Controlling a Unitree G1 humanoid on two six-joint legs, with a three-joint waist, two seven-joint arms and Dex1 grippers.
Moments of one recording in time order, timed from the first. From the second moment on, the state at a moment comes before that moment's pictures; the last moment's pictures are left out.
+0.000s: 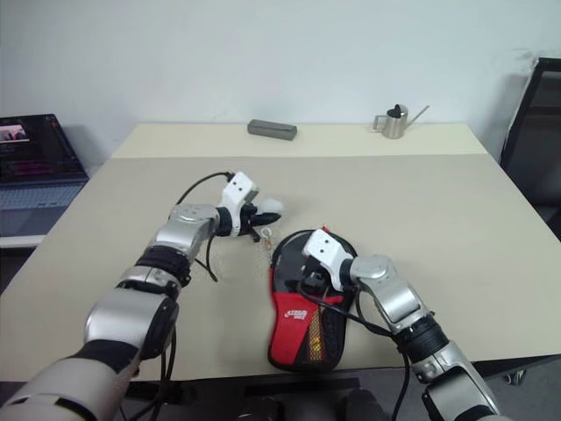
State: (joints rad) left arm -1.10 0.38 -0.09 1.15 0.00 0.04 -0.85; right arm -0.55 -0.30 0.40 0.10 0.05 0.44 0.76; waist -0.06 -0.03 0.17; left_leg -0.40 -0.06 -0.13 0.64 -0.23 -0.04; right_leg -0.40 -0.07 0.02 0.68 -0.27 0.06
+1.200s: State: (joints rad) left arm -1.28 0.18 -0.07 1.37 0.17 -0.05 -0.49; right arm -0.44 -0.26 0.38 -0.04 0.05 0.55 0.67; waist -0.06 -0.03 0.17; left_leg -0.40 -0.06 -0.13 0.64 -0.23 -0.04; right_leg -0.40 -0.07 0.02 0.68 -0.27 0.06
